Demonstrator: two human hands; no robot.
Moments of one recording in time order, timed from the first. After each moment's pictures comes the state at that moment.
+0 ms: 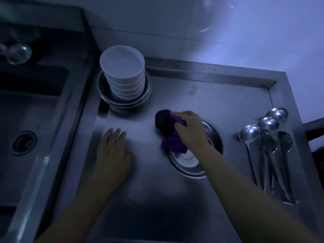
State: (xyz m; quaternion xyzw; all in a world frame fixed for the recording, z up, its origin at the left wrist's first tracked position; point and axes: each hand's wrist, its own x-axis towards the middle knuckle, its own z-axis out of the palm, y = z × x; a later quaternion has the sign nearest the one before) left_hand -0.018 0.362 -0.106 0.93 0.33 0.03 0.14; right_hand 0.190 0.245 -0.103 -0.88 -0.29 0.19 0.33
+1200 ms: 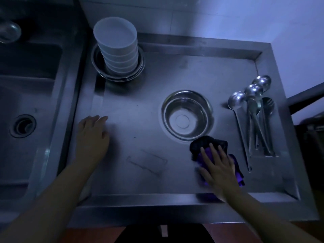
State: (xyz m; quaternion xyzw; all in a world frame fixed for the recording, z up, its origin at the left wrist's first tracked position) left_hand -0.087 0.380 -0.107 0.92 0.35 0.02 0.17; right_hand 0.063 0.021 -0.124 -0.92 -0.34 0.21 -0.06
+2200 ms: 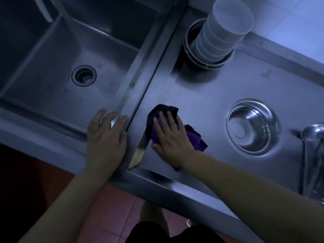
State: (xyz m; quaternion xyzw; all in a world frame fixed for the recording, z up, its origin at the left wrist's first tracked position) left_hand -0.245 0.386 -0.096 0.87 0.46 0.11 0.13; right_hand -0.059 0.296 -0.156 -0.71 -0.69 0.13 -0.12
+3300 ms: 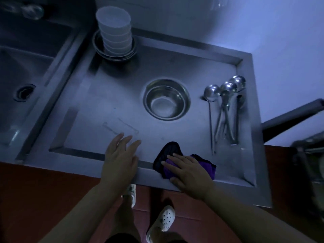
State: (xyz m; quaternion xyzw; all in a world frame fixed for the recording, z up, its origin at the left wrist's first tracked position) left_hand -0.120 0.109 -0.079 0.92 0.33 0.09 0.21; right_hand 0.046 -0.070 -0.114 -0.74 -0.64 0.22 -0.01
